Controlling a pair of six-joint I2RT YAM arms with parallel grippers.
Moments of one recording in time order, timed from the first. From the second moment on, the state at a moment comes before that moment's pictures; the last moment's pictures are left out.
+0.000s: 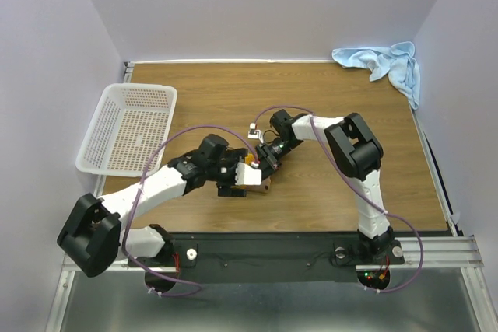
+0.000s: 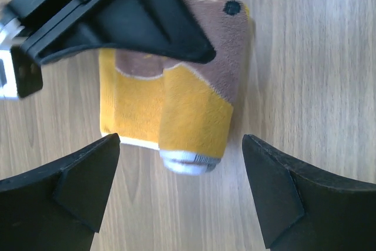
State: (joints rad) left arm -0.65 1.19 0.68 -0.31 0.42 0.90; right arm 0.55 2.20 1.42 -0.69 -1.10 -0.21
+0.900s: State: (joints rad) left arm -0.80 1.45 0.73 -0.28 0.27 0.96; right arm 0.52 2.25 1.47 -0.81 -1.11 -0.15
